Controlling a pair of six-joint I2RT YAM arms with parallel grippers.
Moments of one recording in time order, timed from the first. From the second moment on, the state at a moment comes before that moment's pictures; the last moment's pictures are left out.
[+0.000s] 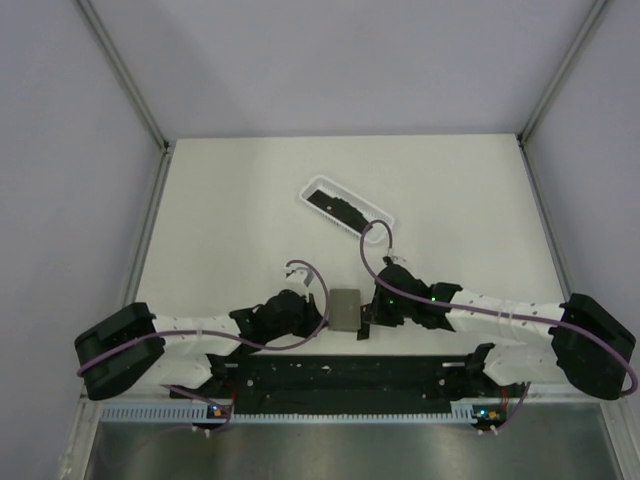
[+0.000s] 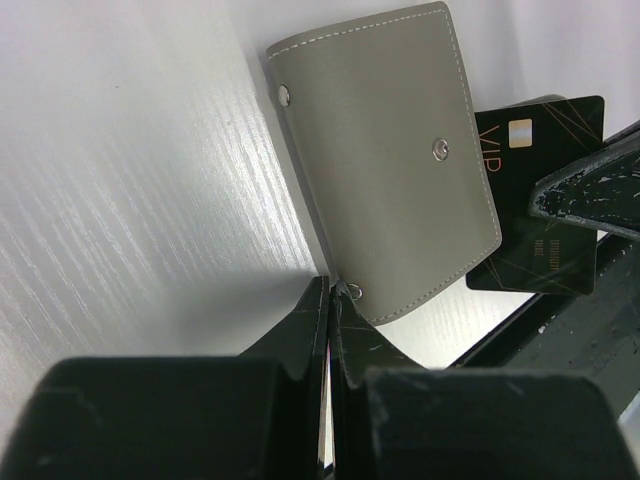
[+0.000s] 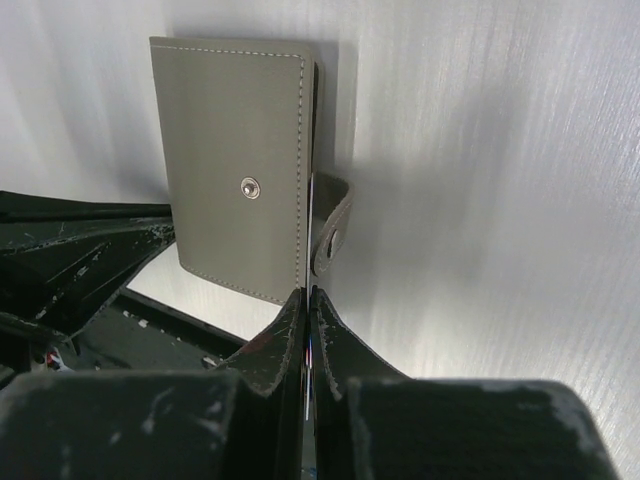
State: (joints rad) left arm -1.04 1.21 0.26 0.31 -0.11 -0.81; right arm 0.97 1.21 0.55 -0.26 0.06 1.03
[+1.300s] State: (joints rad) left arm -1.03 1.29 0.30 0.34 -0.12 -0.81; right arm 0.95 1.17 0.54 -0.22 -0.01 0.94
